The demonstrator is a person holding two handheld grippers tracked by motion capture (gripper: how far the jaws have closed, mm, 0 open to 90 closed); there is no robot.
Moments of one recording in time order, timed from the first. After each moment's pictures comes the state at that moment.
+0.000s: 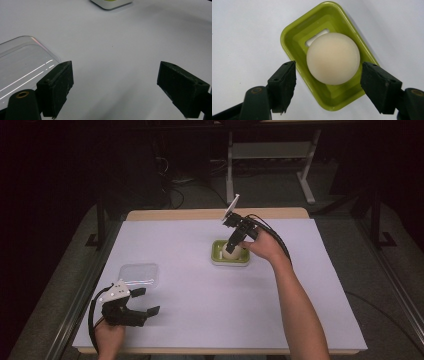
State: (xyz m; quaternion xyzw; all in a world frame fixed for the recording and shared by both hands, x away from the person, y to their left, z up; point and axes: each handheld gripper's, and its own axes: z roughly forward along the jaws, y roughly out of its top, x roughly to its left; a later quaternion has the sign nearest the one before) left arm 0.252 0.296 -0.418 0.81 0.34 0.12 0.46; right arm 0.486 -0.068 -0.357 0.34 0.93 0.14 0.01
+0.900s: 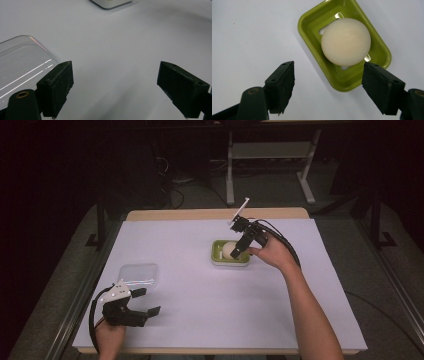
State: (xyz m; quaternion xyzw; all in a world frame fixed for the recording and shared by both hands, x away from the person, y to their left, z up) left arm 0.252 0.295 -0.419 0.81 0.34 0.12 0.46; right arm 0.454 -0.089 -0.348 0.33 0.93 0.18 0.01
